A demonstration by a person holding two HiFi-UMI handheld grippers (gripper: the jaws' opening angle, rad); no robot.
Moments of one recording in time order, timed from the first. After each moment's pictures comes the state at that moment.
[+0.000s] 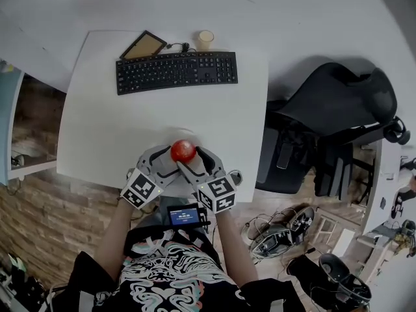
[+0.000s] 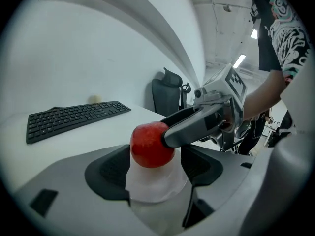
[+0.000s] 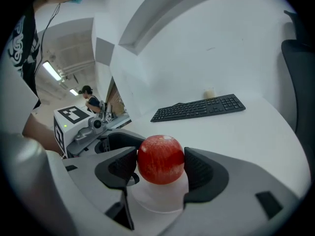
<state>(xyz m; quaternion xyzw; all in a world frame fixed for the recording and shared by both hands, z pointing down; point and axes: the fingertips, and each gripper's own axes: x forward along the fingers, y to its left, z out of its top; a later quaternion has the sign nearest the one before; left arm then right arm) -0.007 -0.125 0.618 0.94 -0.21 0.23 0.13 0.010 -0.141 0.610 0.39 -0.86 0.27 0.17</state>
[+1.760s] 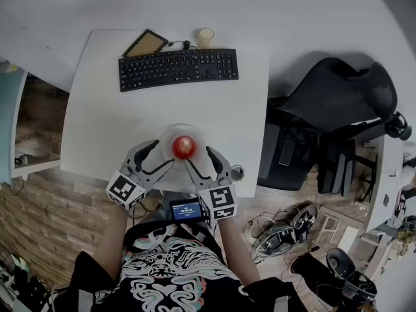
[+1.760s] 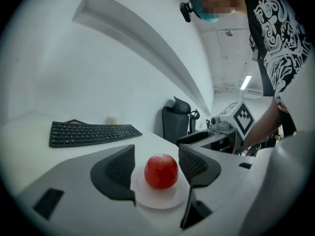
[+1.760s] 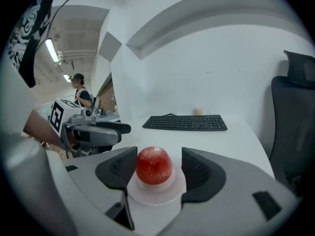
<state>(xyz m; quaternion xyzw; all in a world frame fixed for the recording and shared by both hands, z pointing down) -0.053 -0.133 0.561 0.94 -0.29 0.07 0.14 0.028 -0.125 0.579 0.47 -0.85 0.18 0.18</state>
